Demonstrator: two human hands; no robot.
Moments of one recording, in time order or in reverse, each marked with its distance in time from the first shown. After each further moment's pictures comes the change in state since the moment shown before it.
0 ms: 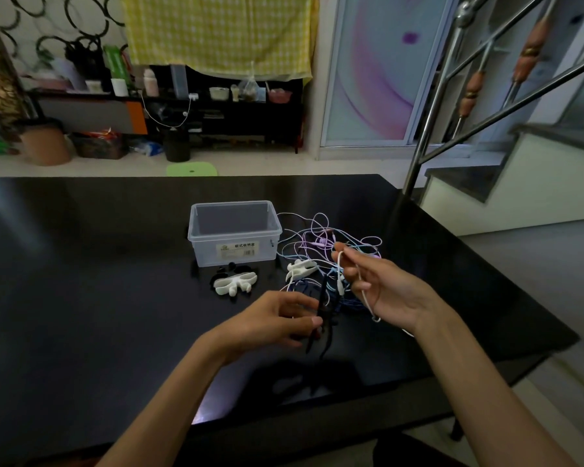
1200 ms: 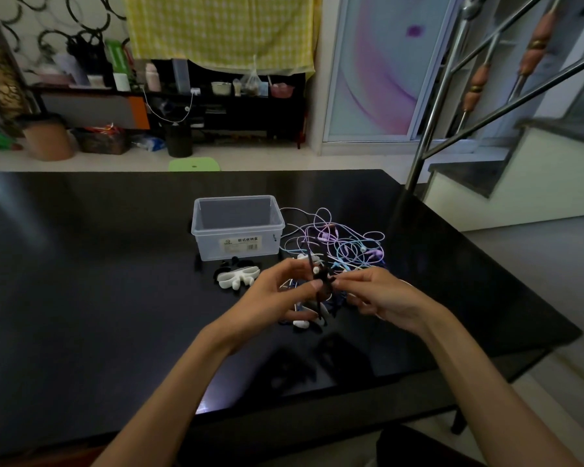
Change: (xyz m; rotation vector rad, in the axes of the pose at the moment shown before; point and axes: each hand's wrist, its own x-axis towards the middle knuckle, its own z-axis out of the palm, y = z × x) left_hand -0.003 0.010 0.003 -0.237 0.147 0.226; right_hand 0.004 0.018 -0.011 -0.714 0.049 0.022
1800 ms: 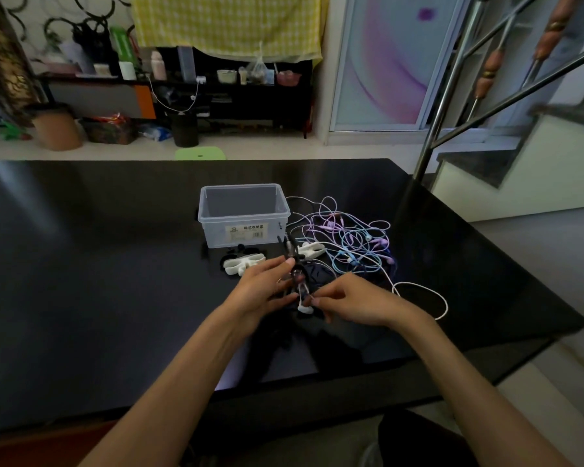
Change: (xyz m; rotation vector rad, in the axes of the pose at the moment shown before) left_hand 0.007 -0.014 -0.007 -0.273 0.323 -0.278; right_hand 0.002 0.007 0.027 -0.631 -0.201 -0.150
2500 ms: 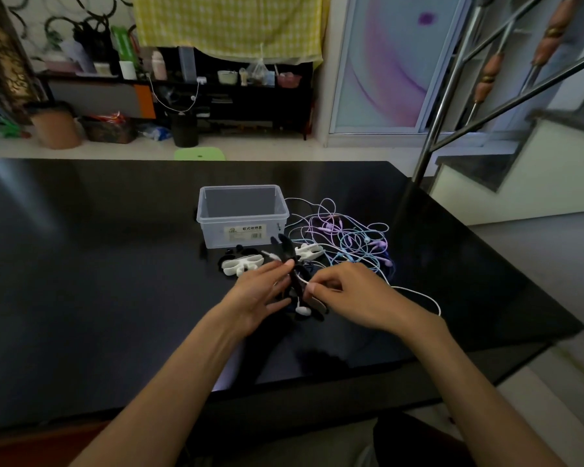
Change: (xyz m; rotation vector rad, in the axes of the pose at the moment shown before) left_hand 0.007 -0.003 -0.003 -0.065 0.005 -0.060; right_hand -0.011 -0.013 -0.005 -0.233 0.265 -0.107
